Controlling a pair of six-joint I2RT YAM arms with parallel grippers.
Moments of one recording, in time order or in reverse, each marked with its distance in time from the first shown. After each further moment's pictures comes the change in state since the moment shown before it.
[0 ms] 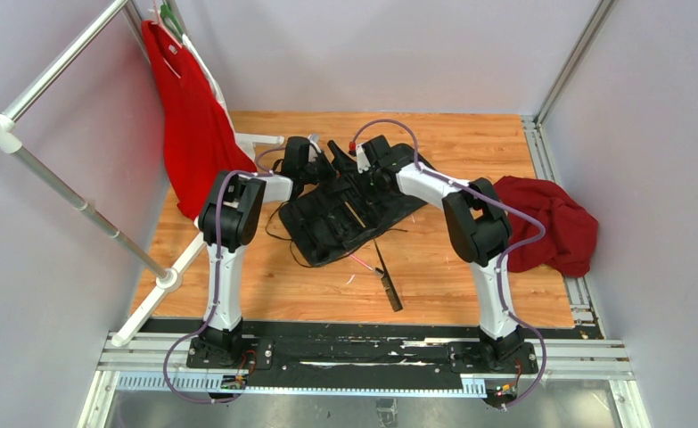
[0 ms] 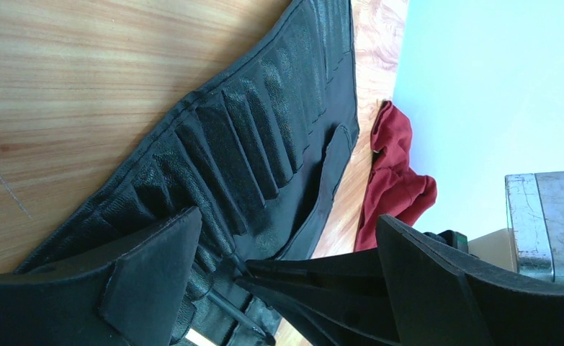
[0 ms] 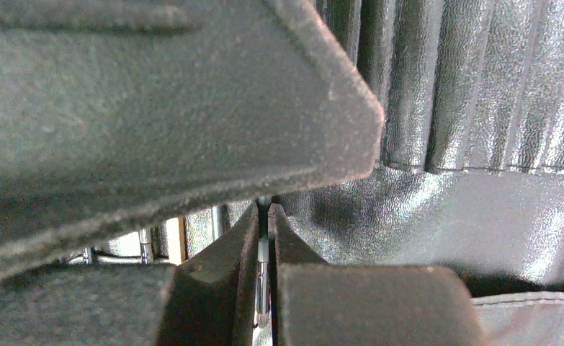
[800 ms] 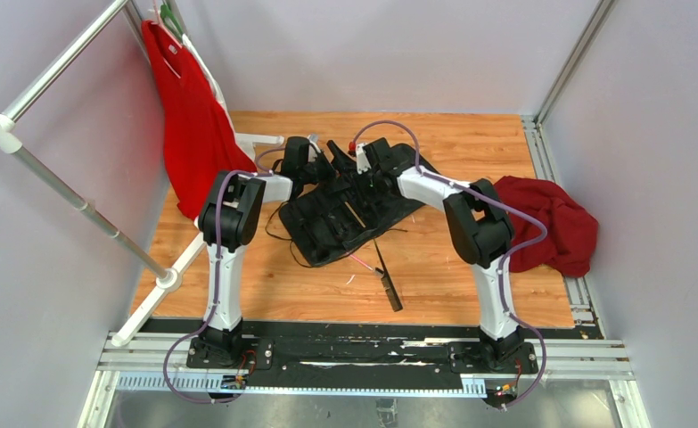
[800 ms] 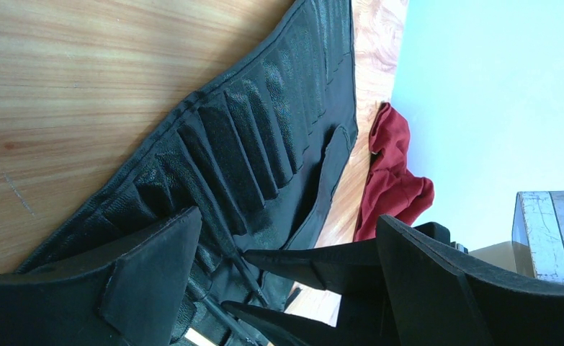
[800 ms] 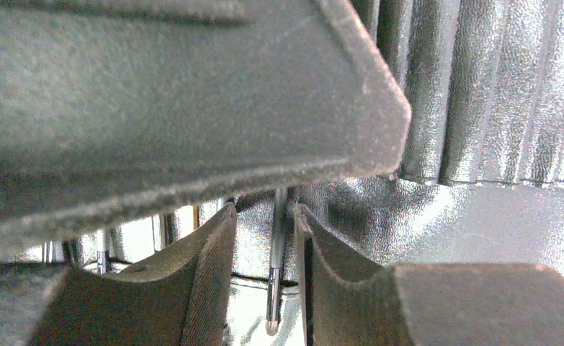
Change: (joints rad) left arm 0.001 0.000 0.000 0.000 0.000 -0.012; right arm 0.000 -0.011 -0.039 0.076 -0.010 0.008
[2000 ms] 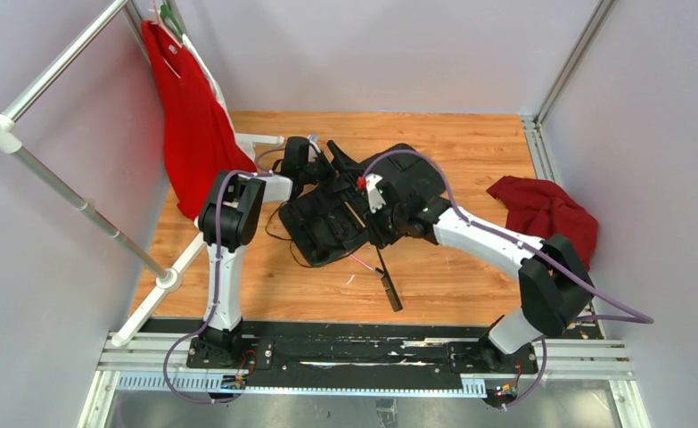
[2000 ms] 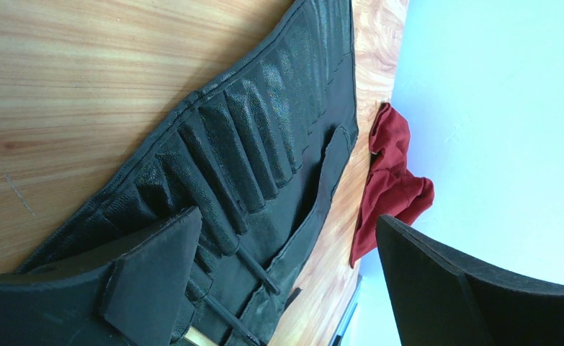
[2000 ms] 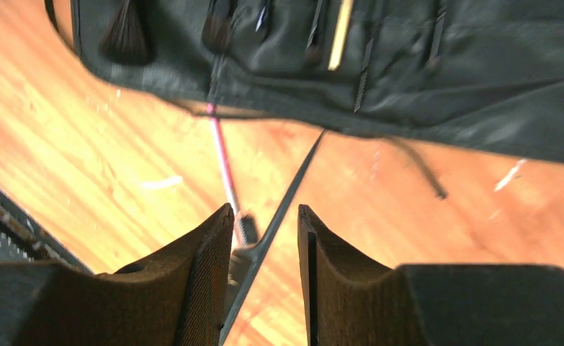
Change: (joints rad) left arm 0.000 0.000 -0.001 0.000 0.000 0.000; right arm 0.150 -0.611 -0.481 -0.093 0.062 0.019
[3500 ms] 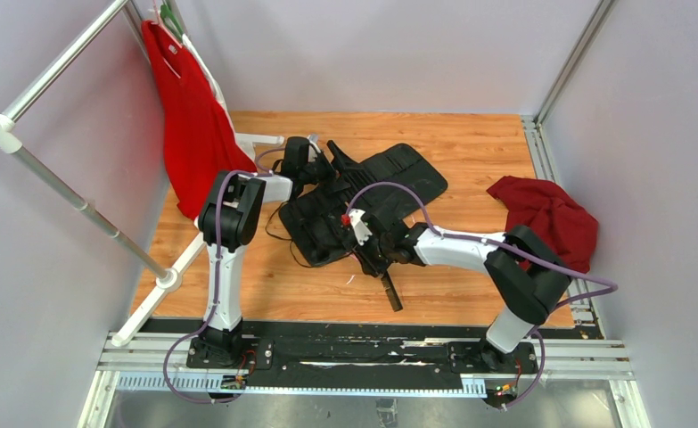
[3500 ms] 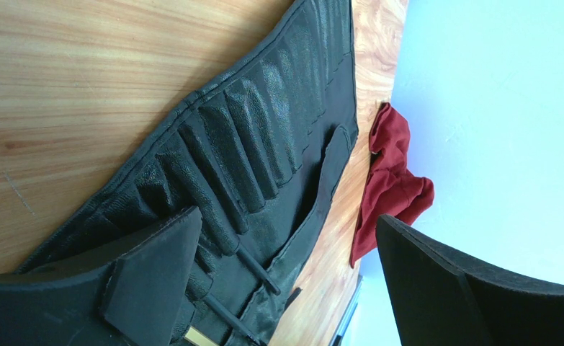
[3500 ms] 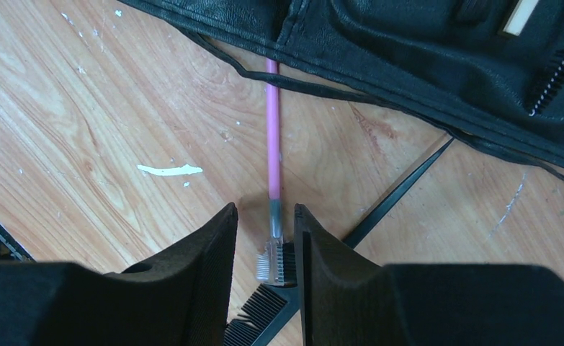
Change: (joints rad) left arm 0.000 0.000 -0.001 0.002 0.000 0.000; right arm 0.140 0.103 -0.207 0.201 -0.055 -0.057
